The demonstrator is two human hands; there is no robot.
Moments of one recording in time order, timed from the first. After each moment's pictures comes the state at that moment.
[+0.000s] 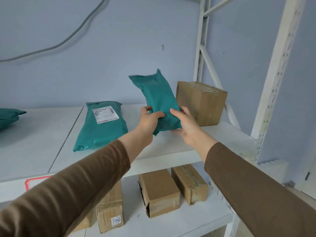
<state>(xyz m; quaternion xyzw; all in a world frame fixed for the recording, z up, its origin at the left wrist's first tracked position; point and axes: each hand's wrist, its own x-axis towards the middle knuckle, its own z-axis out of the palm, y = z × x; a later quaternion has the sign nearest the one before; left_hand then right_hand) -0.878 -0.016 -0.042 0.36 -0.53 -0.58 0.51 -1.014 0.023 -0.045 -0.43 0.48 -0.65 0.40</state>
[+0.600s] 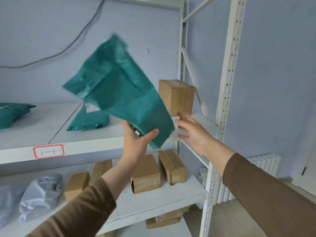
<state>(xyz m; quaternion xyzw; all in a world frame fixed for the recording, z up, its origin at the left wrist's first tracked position) -0.907 0.187 -0.103 0.27 -0.57 -0.42 0.65 -1.107 0.210 -0.070 -0.51 0.47 -0.59 0.41</state>
